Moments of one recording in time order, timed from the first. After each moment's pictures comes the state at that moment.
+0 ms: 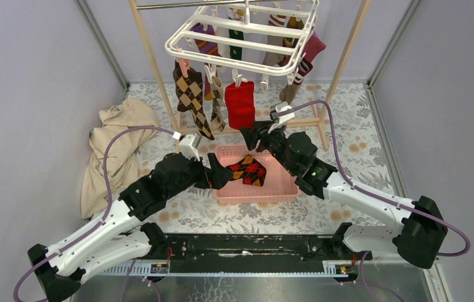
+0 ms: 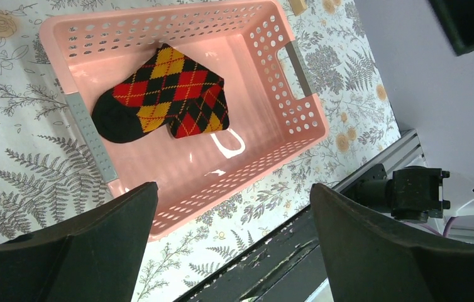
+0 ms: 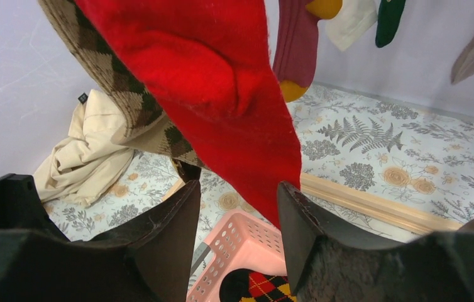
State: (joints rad) left arm -0.83 0.76 0.74 -0.40 -0.06 -0.66; right arm 0.88 1.22 0.84 0.40 0.22 0.20
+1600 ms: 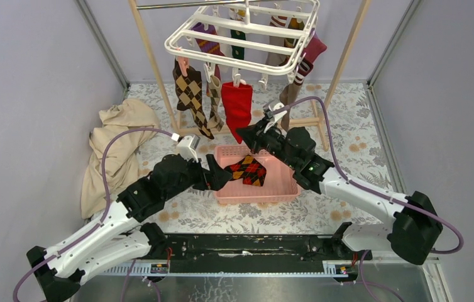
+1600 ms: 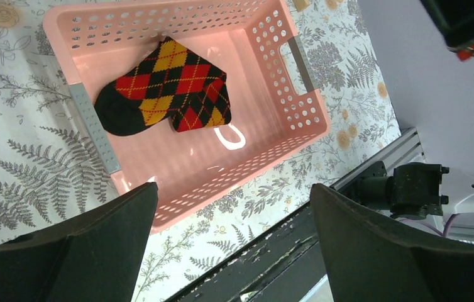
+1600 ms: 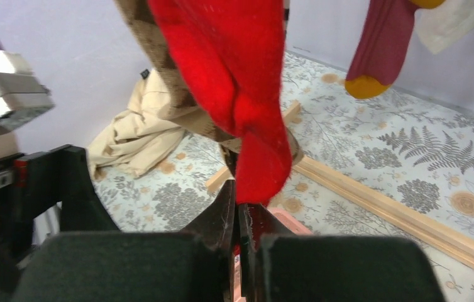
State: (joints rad) left arm -0.83 0.73 0.72 -0.42 -0.06 -0.68; right arm 0.82 1.27 0.85 0.46 -0.04 0.22
